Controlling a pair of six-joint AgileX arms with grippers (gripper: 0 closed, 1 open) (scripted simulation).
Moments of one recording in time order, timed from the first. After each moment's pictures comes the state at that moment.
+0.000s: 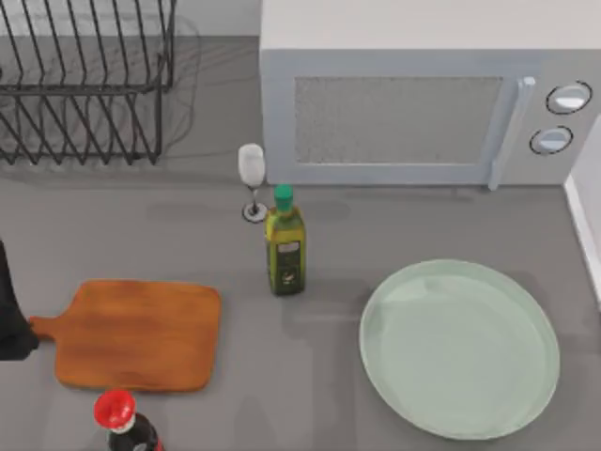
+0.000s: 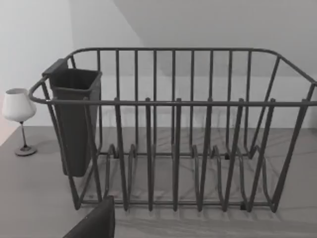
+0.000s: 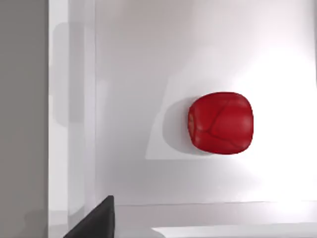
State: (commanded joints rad) left arm 0.00 0.00 0.00 0.00 0.00 0.00; right arm -0.20 1.43 1.04 -0.72 0.00 -0.19
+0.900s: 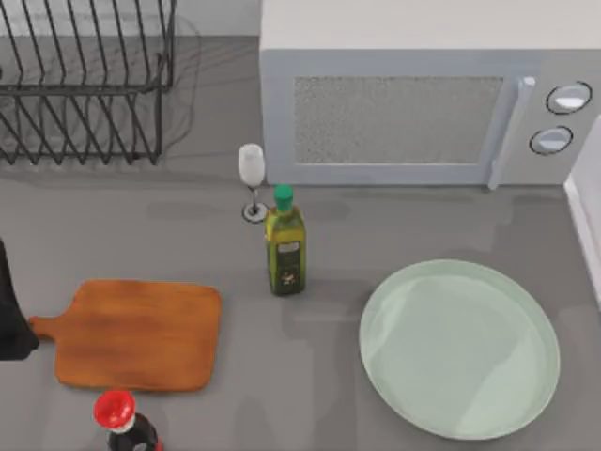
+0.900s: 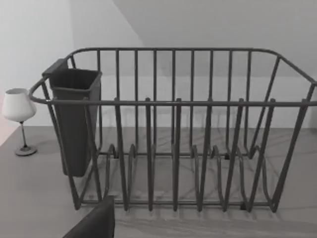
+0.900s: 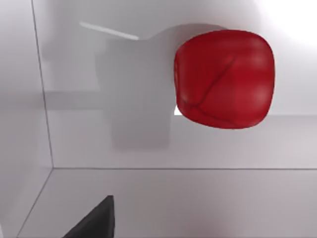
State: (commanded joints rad) left arm 0.00 0.00 0.00 0.00 0.00 0.00; right arm -0.28 2.03 1.47 -1.01 0.00 -0.26
